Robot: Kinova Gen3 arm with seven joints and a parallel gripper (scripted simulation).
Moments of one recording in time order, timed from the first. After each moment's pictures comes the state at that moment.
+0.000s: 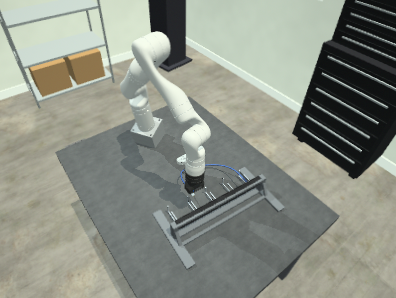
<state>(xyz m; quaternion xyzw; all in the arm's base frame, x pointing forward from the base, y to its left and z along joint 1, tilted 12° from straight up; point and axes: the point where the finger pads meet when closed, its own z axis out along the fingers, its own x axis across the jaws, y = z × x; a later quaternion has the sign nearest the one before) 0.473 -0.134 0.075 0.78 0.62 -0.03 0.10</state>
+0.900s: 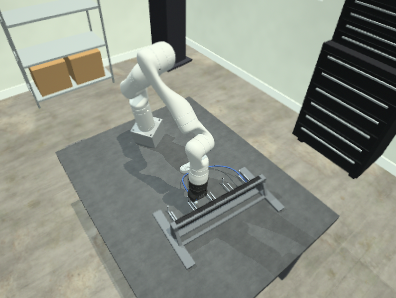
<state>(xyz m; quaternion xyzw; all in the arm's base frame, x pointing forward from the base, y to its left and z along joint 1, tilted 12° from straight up) 0.501 -0.145 0.055 0.78 0.62 -0.03 0.10</state>
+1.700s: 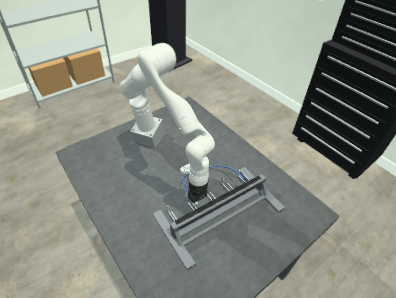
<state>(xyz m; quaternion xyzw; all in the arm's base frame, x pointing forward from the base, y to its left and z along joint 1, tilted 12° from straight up) 0.502 -0.146 0.051 0.78 0.62 -0.03 0.10</state>
